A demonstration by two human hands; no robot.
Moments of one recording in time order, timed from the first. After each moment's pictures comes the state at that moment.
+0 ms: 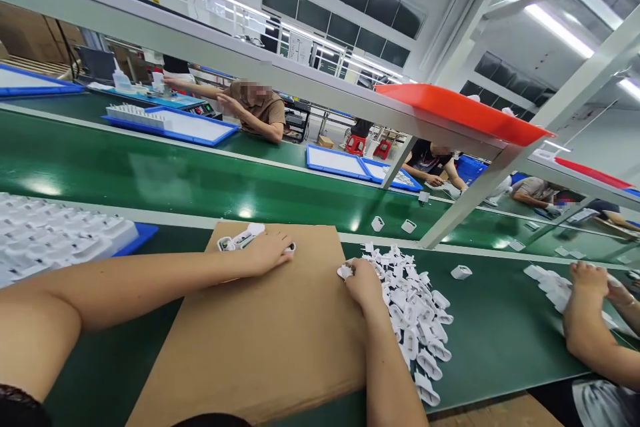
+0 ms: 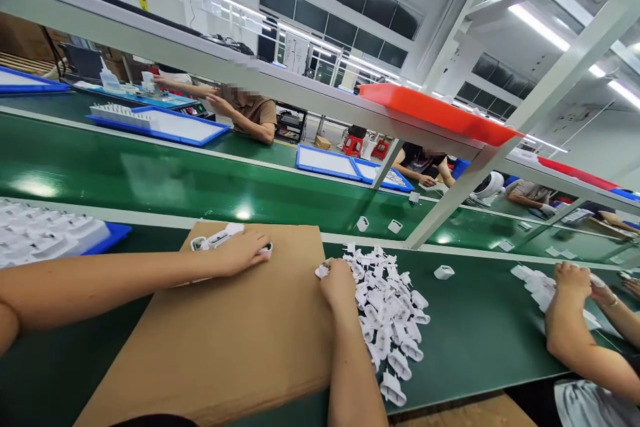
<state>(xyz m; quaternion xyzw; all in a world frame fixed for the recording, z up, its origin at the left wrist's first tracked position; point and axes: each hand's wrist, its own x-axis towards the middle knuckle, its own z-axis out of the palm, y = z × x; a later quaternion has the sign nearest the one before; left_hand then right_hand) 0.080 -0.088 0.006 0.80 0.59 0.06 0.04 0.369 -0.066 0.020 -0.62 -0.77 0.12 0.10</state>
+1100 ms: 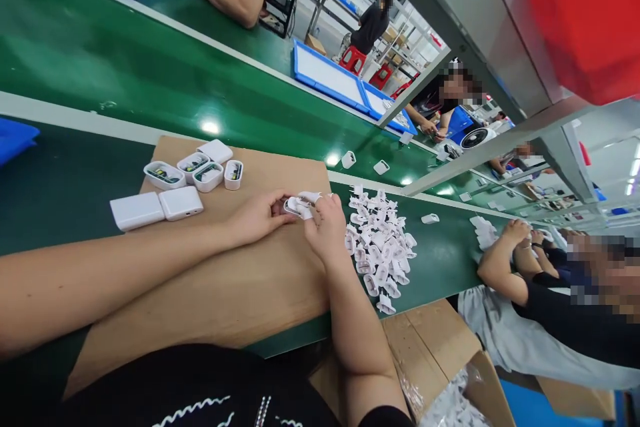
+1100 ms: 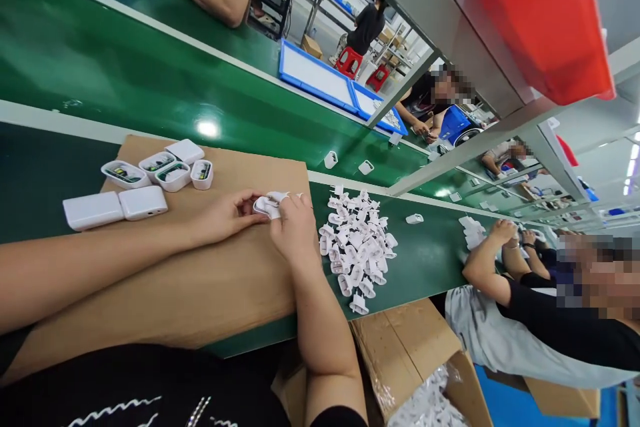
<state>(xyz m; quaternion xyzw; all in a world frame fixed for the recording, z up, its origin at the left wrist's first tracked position) 0.132 -0.114 -0.031 0.62 0.54 0.40 0.41 0.320 -0.092 0.017 -0.43 -0.87 0.09 0.25</state>
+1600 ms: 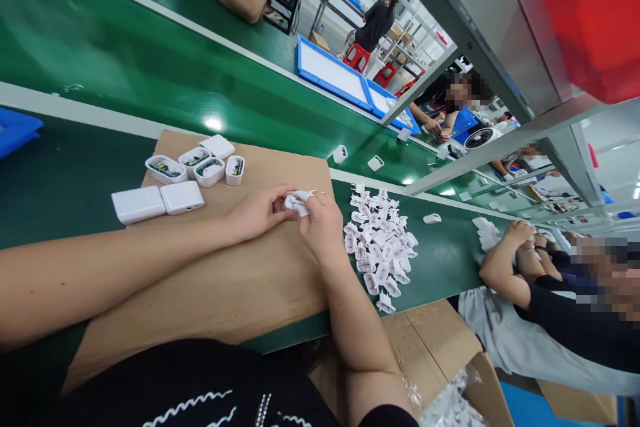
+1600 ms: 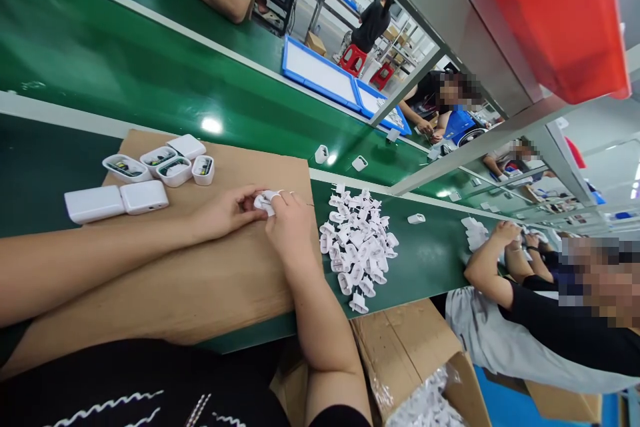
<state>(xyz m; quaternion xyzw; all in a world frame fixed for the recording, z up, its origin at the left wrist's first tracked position) 0.132 -0.115 -0.033 0.64 0.52 0.41 0.39 0.309 -0.092 0.015 -0.39 -0.89 -0.01 0.22</state>
